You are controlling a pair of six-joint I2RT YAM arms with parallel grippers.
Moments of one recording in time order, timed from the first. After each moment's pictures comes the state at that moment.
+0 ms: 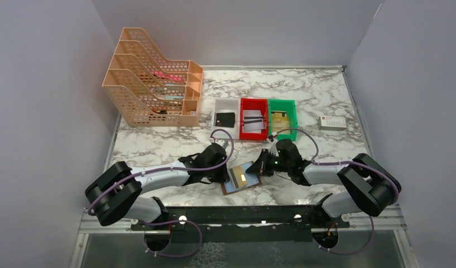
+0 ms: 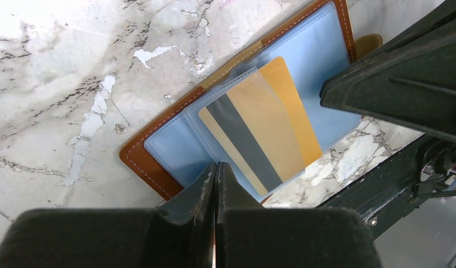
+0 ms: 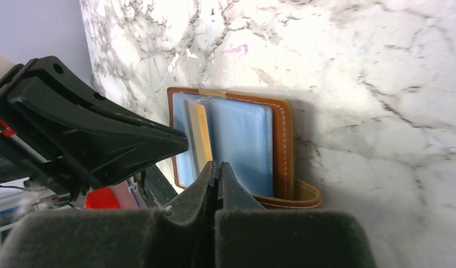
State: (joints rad) left arm -0.91 1.34 0.54 -0.10 0.06 -0.77; right arm 0.66 1.43 0.33 0.50 -0.43 0.93
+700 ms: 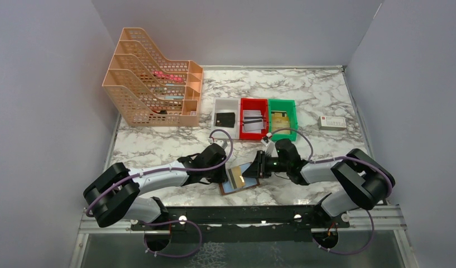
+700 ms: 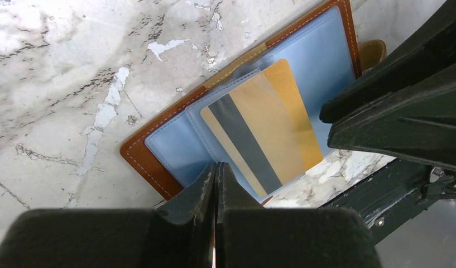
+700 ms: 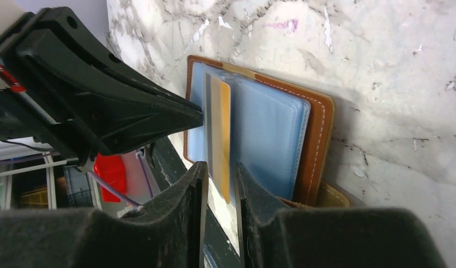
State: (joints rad) left arm -0.91 1.32 0.54 -0.14 0.04 -0.76; right arm 0.64 1.47 0.33 0.58 -0.58 0.87
